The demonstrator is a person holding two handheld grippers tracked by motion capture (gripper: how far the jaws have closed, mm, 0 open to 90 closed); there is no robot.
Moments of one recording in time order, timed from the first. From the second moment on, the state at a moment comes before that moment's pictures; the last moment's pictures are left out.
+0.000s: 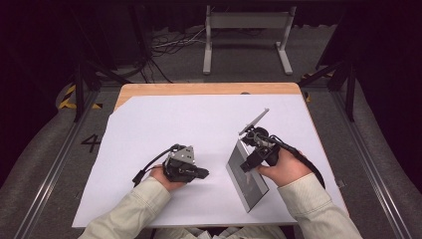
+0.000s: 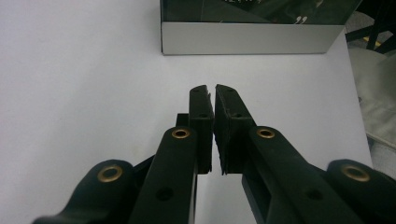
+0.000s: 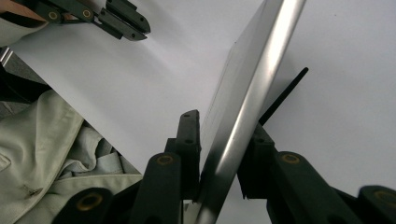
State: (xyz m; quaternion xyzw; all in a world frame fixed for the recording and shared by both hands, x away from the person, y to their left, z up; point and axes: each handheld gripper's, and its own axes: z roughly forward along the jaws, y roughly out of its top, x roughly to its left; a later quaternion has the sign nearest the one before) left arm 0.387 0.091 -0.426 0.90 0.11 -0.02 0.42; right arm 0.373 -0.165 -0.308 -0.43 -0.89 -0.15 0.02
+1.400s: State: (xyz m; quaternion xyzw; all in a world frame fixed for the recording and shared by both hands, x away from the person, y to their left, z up) left arm 0.372 0.141 -0.428 0.89 0.18 0.01 0.43; right arm 0.417 -0.153 -0.261 -0.25 -0.96 -0.15 -0.05
